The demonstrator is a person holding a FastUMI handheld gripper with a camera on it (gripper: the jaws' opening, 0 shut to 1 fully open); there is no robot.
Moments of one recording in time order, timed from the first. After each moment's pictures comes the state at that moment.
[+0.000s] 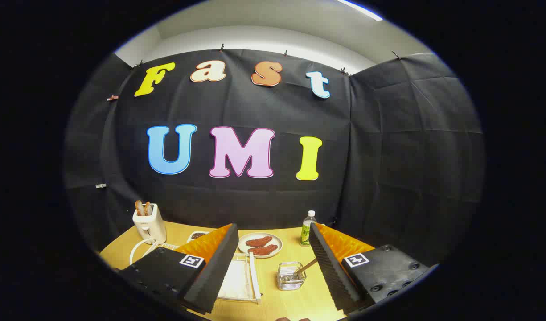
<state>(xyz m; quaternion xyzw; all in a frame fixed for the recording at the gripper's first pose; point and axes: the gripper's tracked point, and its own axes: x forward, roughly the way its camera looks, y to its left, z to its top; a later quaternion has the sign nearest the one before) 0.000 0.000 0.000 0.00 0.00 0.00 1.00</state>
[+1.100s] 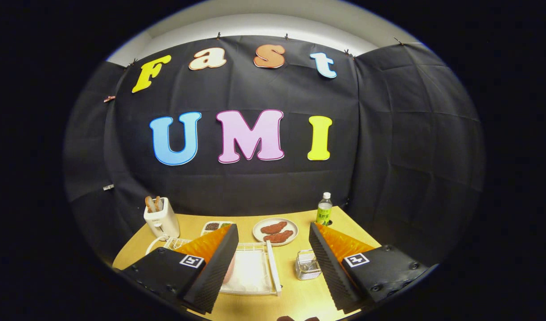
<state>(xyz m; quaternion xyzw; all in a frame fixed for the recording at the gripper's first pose) 0.020 0.040 -0.017 0.03 0.07 0.03 1.00</state>
